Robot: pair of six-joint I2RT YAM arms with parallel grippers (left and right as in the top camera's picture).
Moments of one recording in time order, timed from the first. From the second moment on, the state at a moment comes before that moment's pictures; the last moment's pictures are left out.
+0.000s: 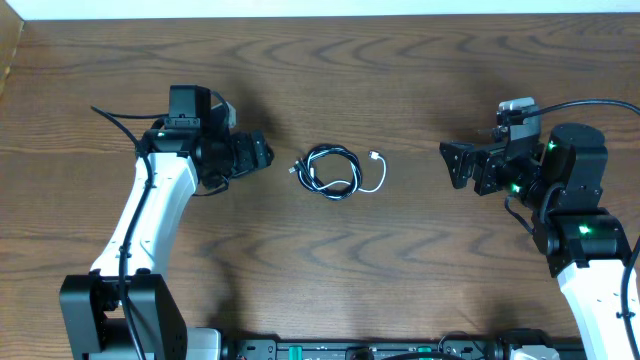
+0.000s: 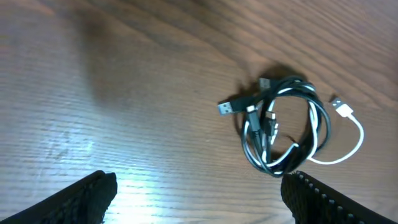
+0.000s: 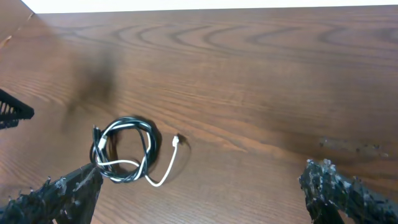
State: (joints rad) left arm -0.01 1.57 1.13 -0.79 0.33 -0.33; right arm 0.04 1.05 0.86 -0.40 -0.41 0.07
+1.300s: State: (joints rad) left arm -0.22 1.80 1.13 -0.63 0.25 -0.29; right arm 0.04 1.07 0.86 -0.41 -0.40 0.07
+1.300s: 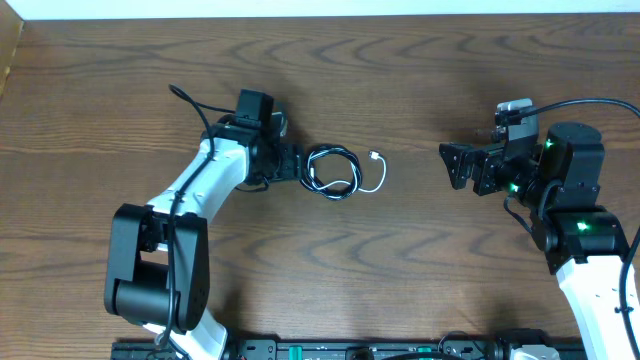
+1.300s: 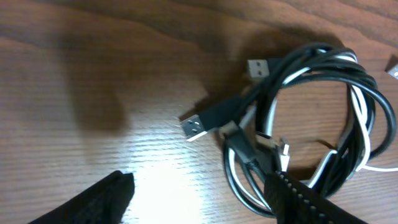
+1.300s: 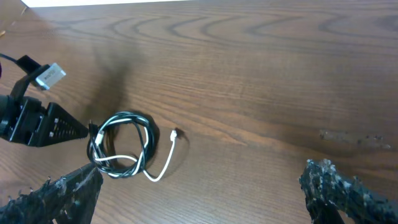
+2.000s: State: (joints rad) left arm -0.34 1.80 1.13 -0.66 0.22 -0.58; right arm 0.04 1.07 0.86 -0.44 -0.40 0.07
